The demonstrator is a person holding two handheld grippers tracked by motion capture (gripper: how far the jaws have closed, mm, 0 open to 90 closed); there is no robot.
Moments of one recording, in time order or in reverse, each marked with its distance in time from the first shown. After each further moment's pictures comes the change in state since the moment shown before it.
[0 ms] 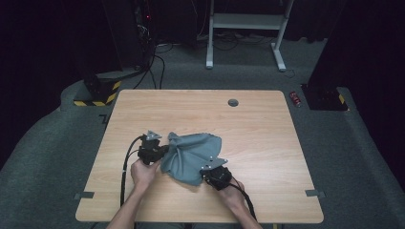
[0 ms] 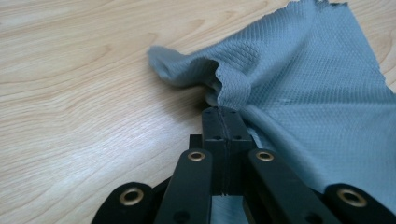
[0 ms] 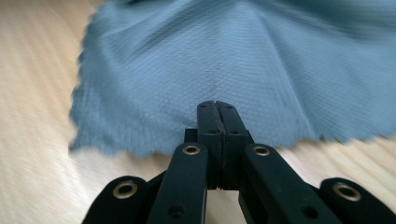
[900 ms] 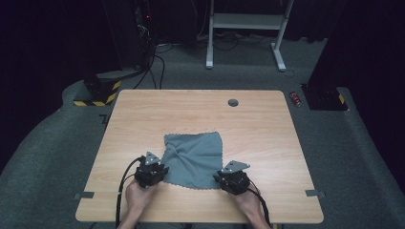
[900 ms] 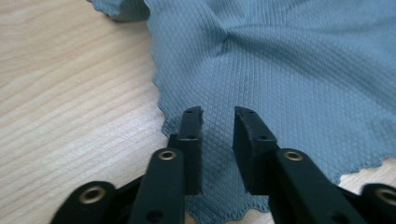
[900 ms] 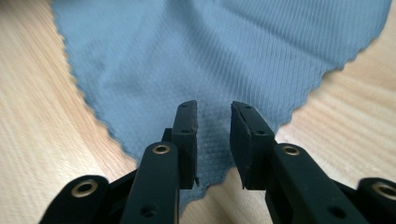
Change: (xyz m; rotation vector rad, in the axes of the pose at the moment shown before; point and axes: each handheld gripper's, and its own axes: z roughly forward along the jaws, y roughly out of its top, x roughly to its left) left arm -0.033 -0.059 -0.020 0.059 0.017 0.091; right arm -0.019 -0.039 -0.032 -0.026 -0.004 0.098
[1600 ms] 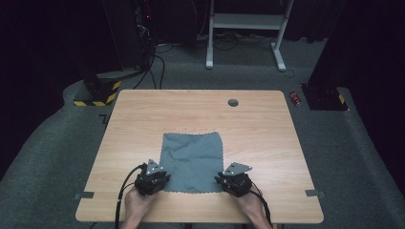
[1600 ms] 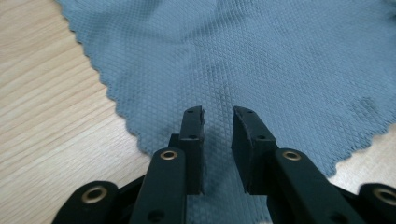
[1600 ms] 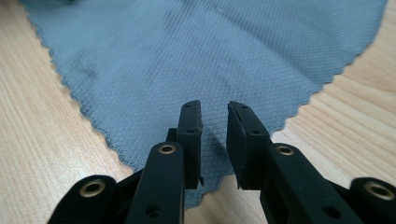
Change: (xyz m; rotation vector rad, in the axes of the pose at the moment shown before) left arm -0.018 -0.013 -0.010 -0.009 -0.034 0.064; right arm 0.003 -0.002 -0.008 -0.009 0.004 -0.040
